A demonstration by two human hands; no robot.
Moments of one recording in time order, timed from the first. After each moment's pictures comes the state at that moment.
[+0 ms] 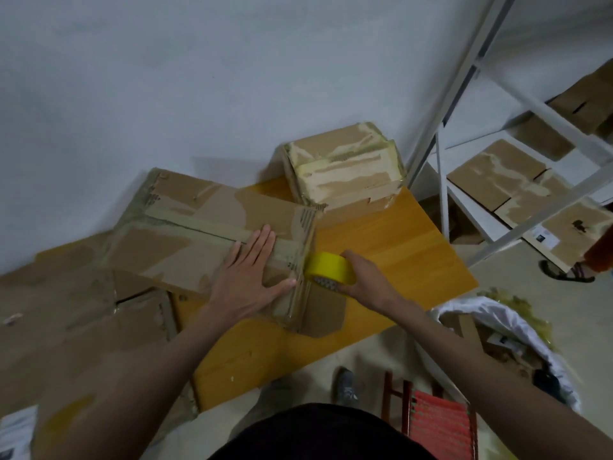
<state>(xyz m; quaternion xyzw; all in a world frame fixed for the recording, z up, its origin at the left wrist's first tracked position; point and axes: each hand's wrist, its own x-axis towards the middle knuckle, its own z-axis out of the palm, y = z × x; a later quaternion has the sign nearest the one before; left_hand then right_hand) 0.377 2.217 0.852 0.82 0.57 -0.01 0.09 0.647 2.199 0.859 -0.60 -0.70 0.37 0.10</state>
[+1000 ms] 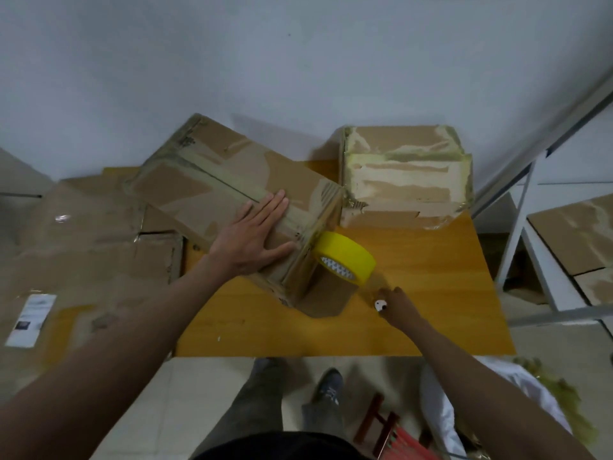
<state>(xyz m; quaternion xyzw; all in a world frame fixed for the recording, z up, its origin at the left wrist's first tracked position) 0.371 2.238 0.847 0.78 0.62 0.02 0.09 0.735 2.261 0.667 -0.59 -0.72 0.32 -0.16</state>
